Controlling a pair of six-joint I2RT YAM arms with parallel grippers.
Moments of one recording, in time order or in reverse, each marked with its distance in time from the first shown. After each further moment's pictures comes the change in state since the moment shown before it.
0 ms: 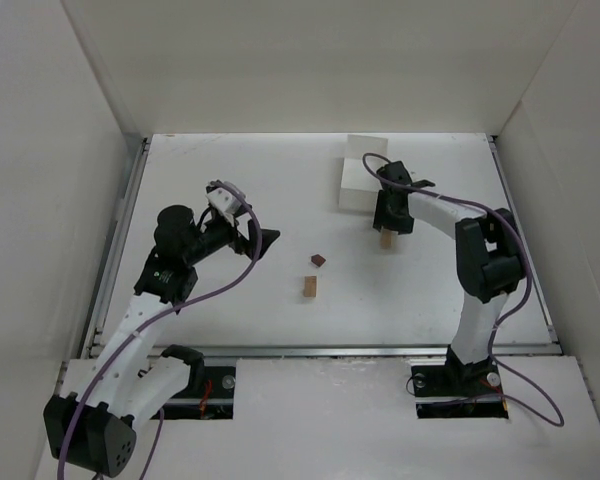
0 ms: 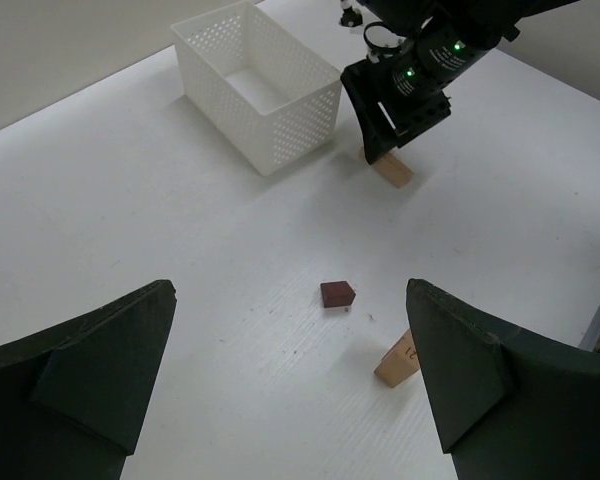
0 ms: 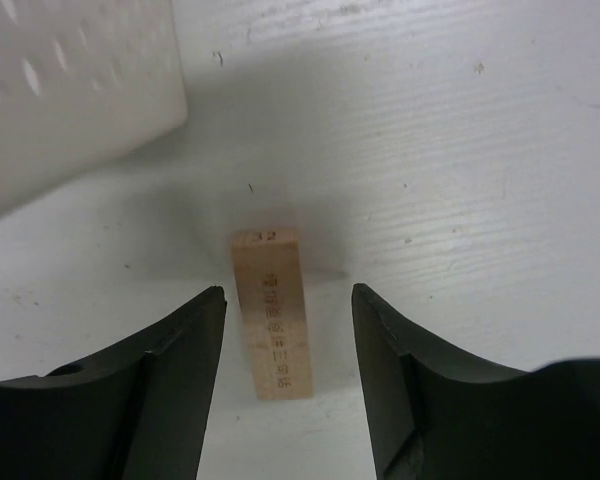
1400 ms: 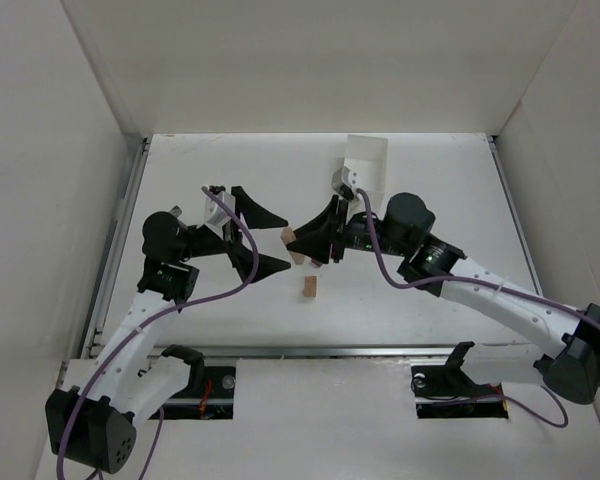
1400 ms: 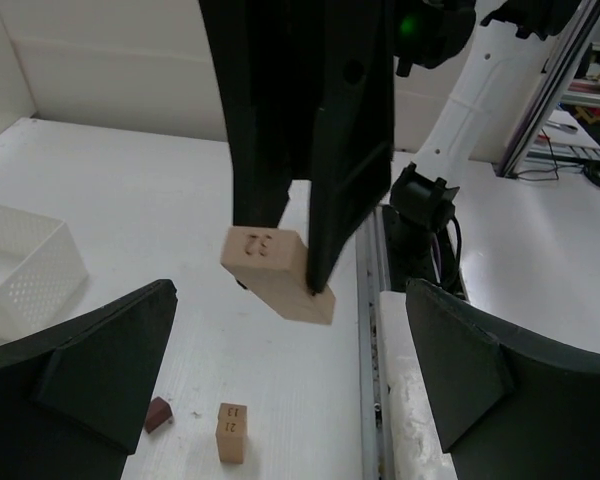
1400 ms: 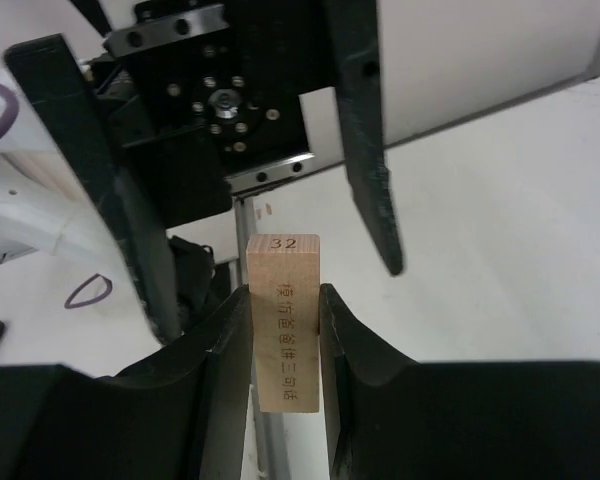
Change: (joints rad) left arm 0.001 0.027 -0.016 0.500 0.639 -0.394; right arm 0.503 -0.715 -0.306 0.811 -0.792 -0.206
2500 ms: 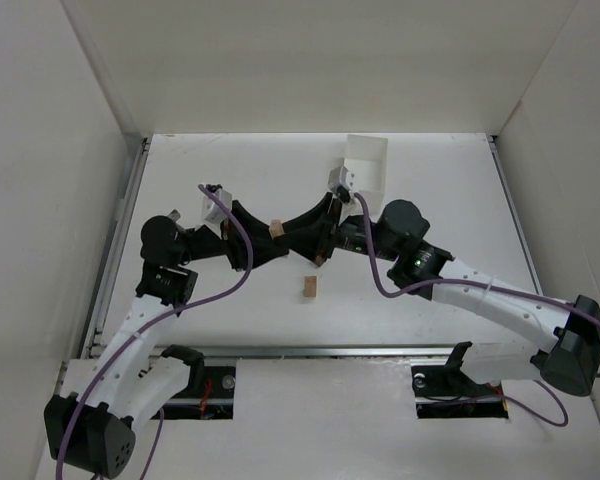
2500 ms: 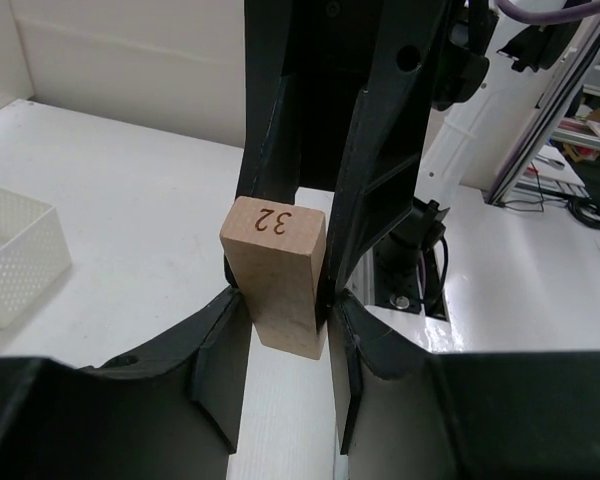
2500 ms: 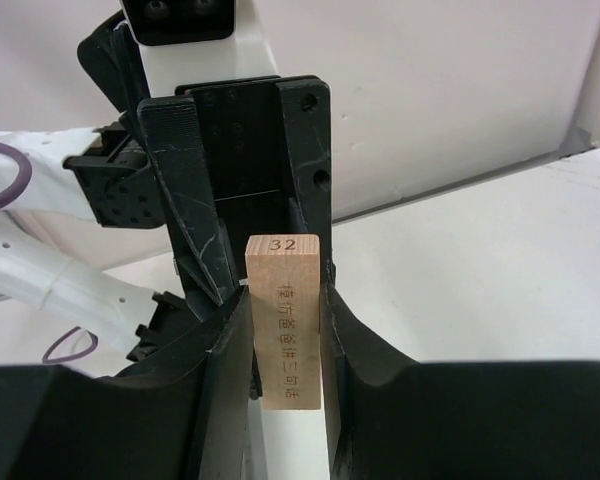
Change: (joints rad) left arm -0.001 -0.030 -0.019 -0.012 -0.059 -0.087; right arm 0.101 0.047 0.000 0.188 0.111 -0.007
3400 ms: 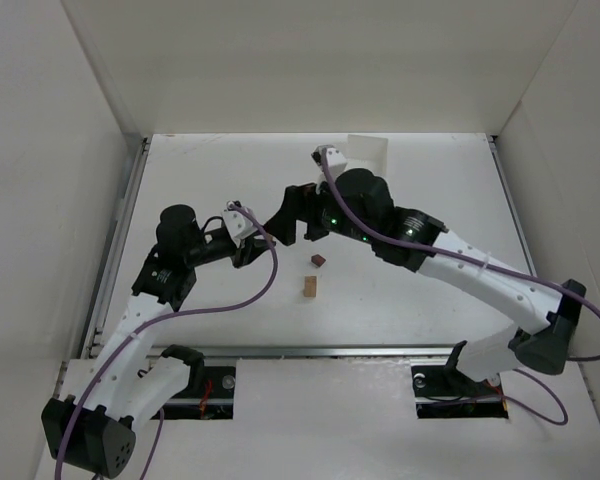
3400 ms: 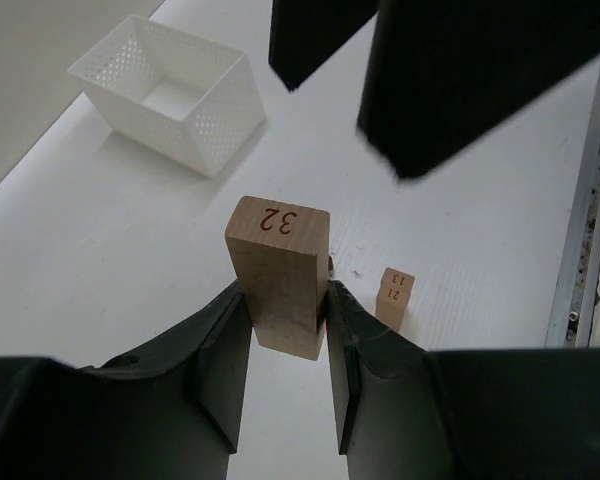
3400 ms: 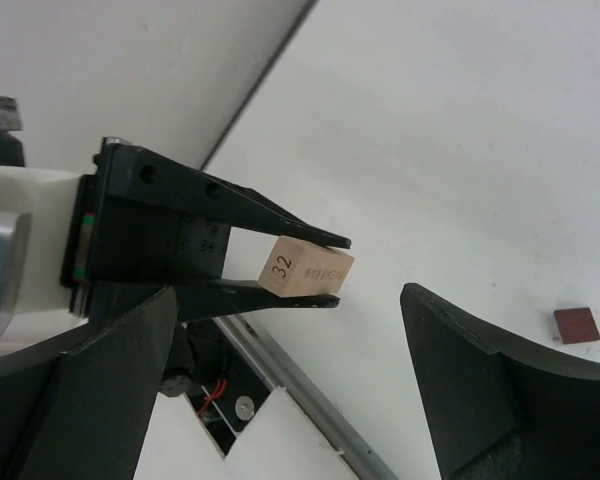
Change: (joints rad) left arm 0.000 0.000 0.063 -0.636 -0.330 0.817; right arm 0.035 0.146 0.422 -0.760 0.448 0.288
